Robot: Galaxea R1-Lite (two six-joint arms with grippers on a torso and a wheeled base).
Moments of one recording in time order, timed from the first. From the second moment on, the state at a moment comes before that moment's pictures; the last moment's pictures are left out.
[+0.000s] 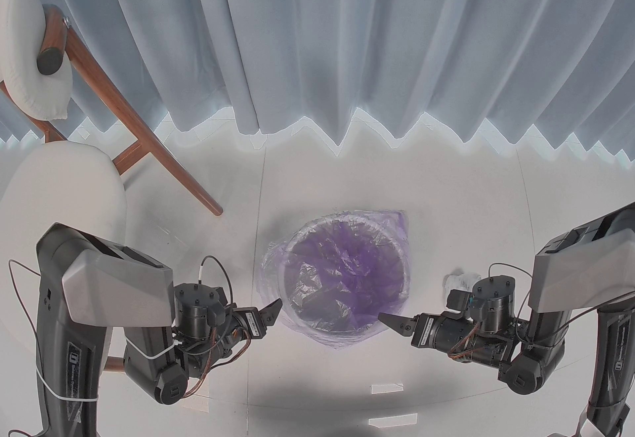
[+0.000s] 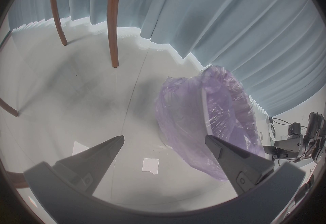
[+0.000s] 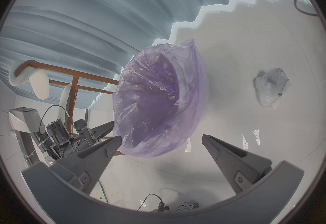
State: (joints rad) left arm -0.46 2.40 -0.45 -1.54 0.09 -0.47; right arm 0.53 2.27 -0.36 -1.43 0.16 0.61
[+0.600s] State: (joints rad) left arm -0.48 2.48 -0.49 -1.54 0.12 -0.46; right arm 0.53 2.27 -0.38 -1.41 0.16 0.66
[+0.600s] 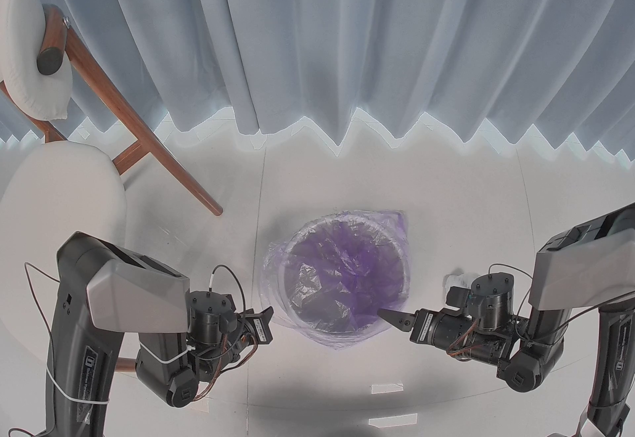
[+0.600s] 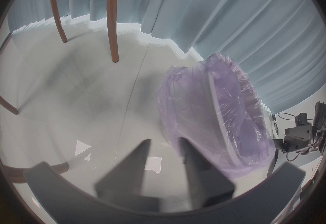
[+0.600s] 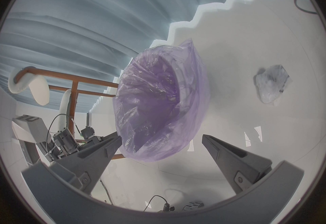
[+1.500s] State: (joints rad) left arm -0.54 2.39 -0.43 -1.54 0.16 -0.46; right arm 0.53 2.18 -0.73 -0.78 0.13 0.75
